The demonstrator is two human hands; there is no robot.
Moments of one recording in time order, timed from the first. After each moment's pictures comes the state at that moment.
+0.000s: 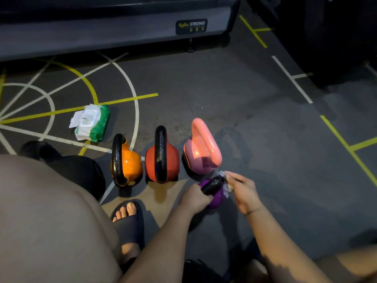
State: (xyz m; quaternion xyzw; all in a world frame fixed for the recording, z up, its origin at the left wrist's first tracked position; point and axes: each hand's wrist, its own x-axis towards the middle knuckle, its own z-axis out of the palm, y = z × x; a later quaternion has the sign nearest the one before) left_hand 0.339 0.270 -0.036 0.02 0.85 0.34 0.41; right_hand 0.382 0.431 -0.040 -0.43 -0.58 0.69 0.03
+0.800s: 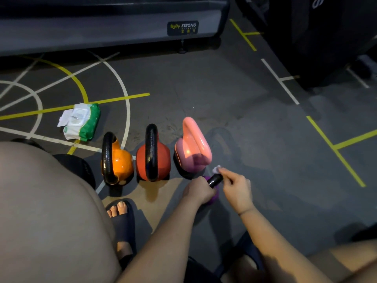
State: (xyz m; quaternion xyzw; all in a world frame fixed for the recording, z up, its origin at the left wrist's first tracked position) left_hand 0.341 0.312 -0.018 0.07 0.86 0.32 0.39; right_hand 0.402 0.431 -0.003 -0.29 -0.88 0.38 0.05
